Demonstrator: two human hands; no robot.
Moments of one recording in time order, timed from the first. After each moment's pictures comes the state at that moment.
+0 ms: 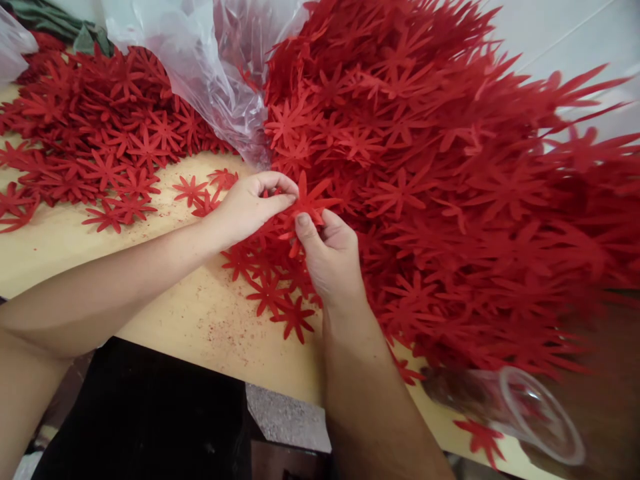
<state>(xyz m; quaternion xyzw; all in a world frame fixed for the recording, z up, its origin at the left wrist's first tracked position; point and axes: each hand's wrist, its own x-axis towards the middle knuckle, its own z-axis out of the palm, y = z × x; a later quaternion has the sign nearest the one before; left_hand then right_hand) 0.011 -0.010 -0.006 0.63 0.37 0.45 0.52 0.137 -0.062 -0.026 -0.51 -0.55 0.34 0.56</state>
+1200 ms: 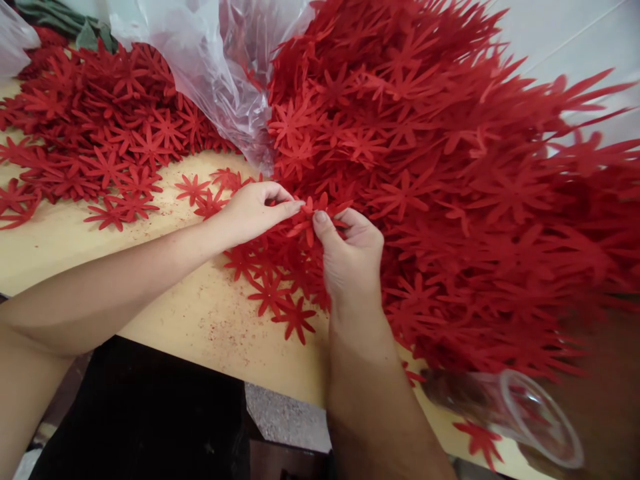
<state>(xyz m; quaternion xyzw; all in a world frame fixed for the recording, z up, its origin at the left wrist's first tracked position) 0.011 -0.009 -0.012 0.67 0.39 0.39 0.50 0.150 -0.056 -0.033 -0.53 -0.51 0.29 0.61</state>
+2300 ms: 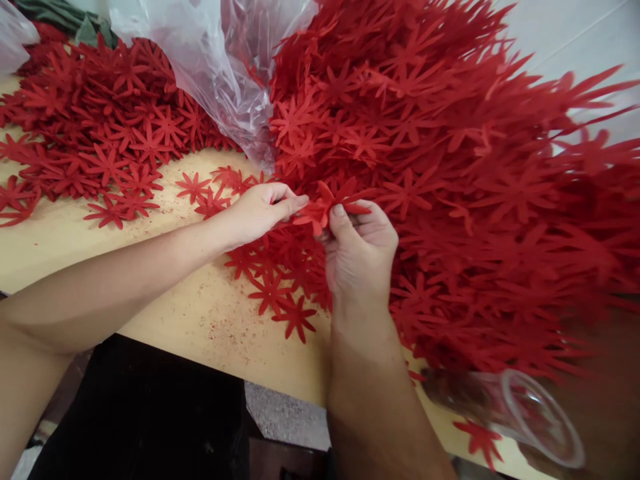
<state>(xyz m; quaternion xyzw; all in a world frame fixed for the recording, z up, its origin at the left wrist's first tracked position) 0.016 -0.017 -0.008 0.62 0.36 0.38 0.58 0.150 -0.052 -0.036 -0.45 -0.44 0.32 0.71</state>
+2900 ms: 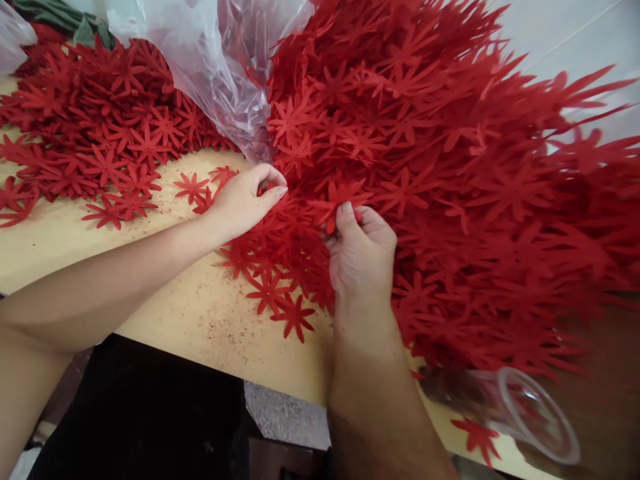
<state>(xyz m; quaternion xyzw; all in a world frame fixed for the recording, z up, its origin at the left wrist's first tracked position) 0.007 0.003 -0.021 0.70 0.41 0.44 0.38 0.160 -0.048 -0.038 -0.51 -0.42 0.32 0.68</state>
